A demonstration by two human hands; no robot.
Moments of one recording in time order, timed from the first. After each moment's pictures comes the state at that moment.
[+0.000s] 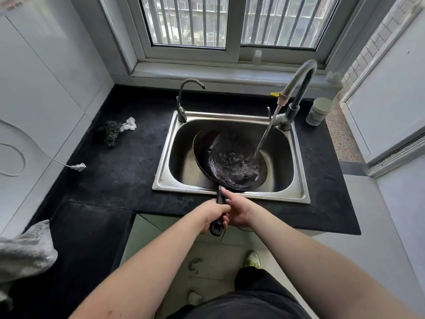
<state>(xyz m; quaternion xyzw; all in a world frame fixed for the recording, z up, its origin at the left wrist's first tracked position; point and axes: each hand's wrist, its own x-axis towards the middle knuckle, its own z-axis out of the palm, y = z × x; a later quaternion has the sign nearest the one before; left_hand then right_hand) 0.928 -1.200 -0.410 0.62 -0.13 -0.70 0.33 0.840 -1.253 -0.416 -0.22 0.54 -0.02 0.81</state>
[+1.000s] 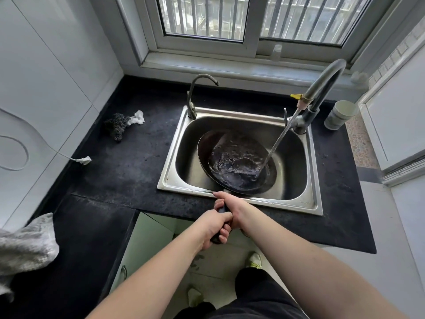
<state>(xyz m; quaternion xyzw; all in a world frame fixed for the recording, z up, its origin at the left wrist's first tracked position) 0.934 -1.187 -0.400 0.63 -0.04 -0.71 0.31 0.882 -1.270 -0.432 -0.08 0.54 -0.02 0.84</state>
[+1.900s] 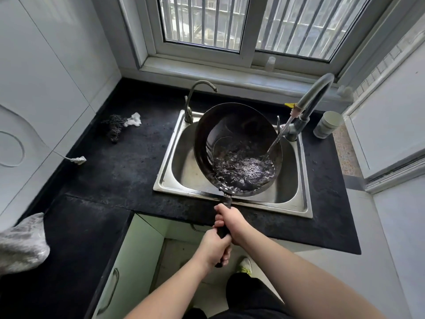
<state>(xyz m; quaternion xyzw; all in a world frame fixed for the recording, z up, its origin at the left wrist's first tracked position) 0.904 -1.140 -0.438 0.64 -0.18 -0.64 0.40 0.864 -1.228 -0.425 -0.25 0.57 -0.15 0.77</state>
